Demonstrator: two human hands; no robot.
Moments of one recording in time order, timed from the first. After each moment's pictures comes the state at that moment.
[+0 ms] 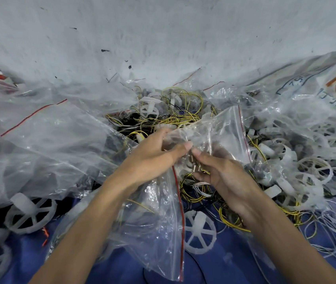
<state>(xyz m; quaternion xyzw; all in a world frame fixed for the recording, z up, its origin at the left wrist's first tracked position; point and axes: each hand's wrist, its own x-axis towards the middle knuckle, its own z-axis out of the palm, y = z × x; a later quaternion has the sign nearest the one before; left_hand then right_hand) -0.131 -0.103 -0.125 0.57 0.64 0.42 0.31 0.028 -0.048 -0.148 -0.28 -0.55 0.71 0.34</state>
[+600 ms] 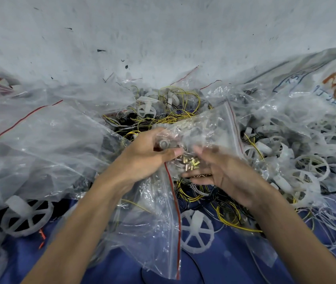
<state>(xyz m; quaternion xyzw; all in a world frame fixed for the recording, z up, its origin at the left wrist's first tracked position) -0.139 -0.100 -0.131 0.56 0.56 0.49 0.37 0.038 -0.042 -0.134 -0.29 -0.59 0.72 0.24</state>
